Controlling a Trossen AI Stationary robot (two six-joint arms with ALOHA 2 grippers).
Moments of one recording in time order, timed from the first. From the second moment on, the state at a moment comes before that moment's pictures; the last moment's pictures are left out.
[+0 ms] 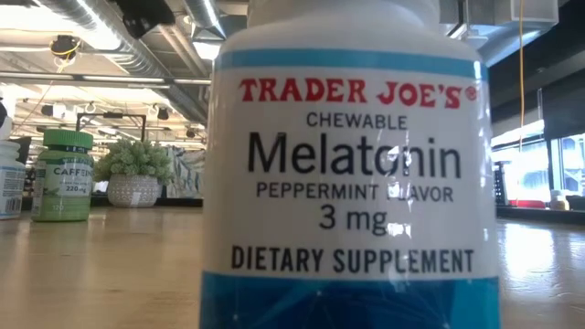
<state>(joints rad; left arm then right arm) 0.08 0.79 0.97 -0.68 -0.01 -0.23 0.14 1.40 1.53 -0.94 0.27 0.27</state>
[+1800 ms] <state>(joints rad) -0.03 0.79 0.97 -1.14 0.22 -0.43 0.29 1.40 1.53 -1.28 -0.23 0.64</state>
